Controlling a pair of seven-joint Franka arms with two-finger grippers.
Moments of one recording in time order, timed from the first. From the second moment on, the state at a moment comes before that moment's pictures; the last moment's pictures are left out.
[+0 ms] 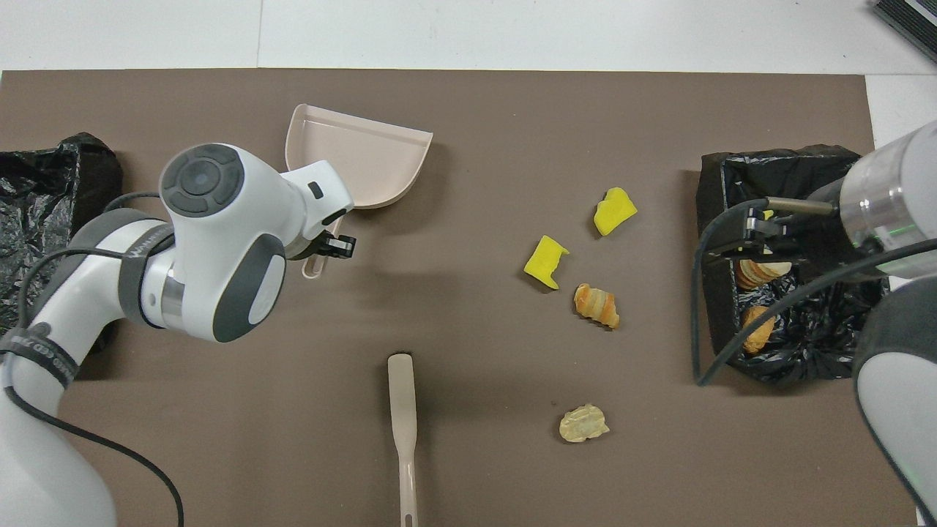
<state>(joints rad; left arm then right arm) -0.33 0.23 0.06 -1.84 -0.05 2.08 0.35 0.07 -0.04 0.26 -1.55 0.04 1.48 0.41</state>
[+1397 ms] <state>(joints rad) -0.07 0.15 0.05 -1.99 -0.02 2.01 1.56 0.80 0.10 0.26 -2.11 0.04 2.16 1.01</state>
